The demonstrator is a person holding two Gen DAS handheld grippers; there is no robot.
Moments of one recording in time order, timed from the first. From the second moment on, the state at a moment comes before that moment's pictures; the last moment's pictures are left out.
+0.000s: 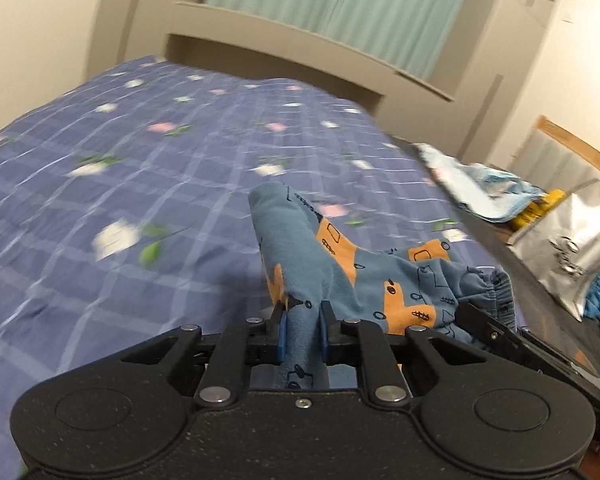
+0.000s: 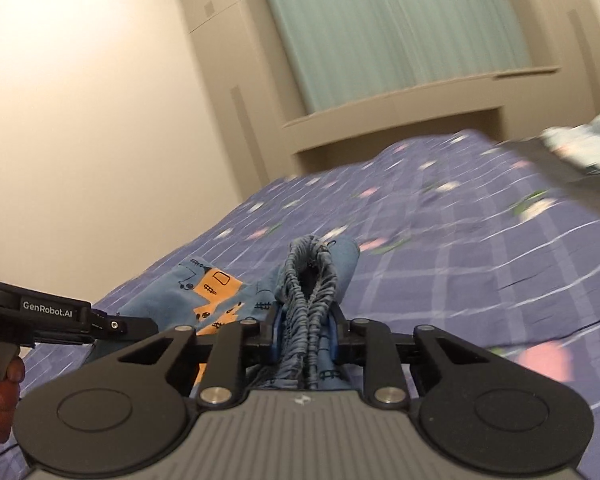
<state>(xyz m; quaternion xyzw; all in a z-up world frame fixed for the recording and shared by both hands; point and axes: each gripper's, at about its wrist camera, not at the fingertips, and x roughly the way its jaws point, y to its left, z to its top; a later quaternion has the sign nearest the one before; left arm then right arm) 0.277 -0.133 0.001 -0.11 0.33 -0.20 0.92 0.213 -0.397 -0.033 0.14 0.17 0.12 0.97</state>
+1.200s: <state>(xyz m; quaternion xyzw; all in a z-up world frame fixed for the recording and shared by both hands) 0.257 -0.172 0.022 -0.06 0.31 -0.20 0.93 0.174 -0.437 -0.036 0.11 0.18 -0.05 0.98</state>
